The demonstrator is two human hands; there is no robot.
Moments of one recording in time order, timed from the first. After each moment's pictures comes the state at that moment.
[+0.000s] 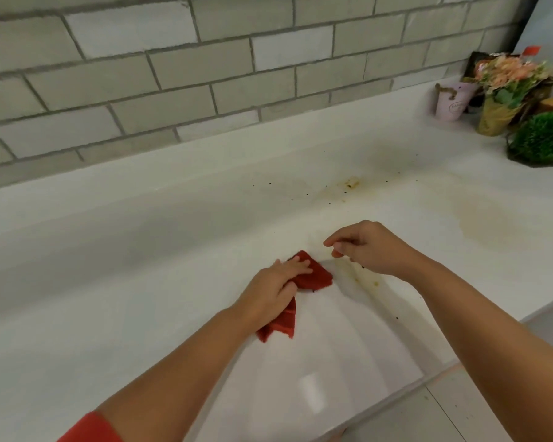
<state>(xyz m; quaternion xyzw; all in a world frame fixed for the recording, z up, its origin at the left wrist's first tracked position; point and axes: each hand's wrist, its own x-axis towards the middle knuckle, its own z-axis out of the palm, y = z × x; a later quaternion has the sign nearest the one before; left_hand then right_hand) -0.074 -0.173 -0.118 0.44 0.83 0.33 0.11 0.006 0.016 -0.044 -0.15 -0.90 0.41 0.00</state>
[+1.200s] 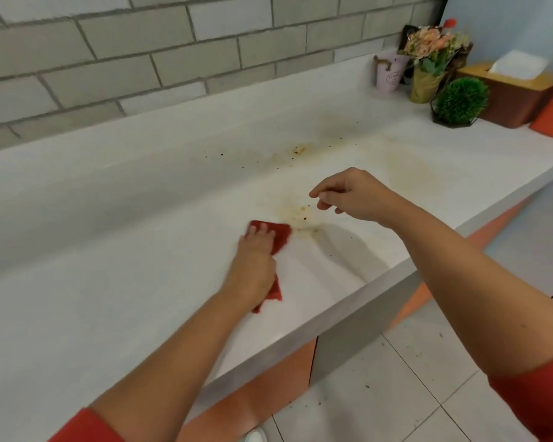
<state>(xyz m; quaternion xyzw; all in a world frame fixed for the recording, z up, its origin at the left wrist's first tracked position) 0.011 -0.142 -0.113 0.34 0.91 0.22 0.04 0.074 0.043 -0.024 -0.17 -0.89 0.42 0.05</state>
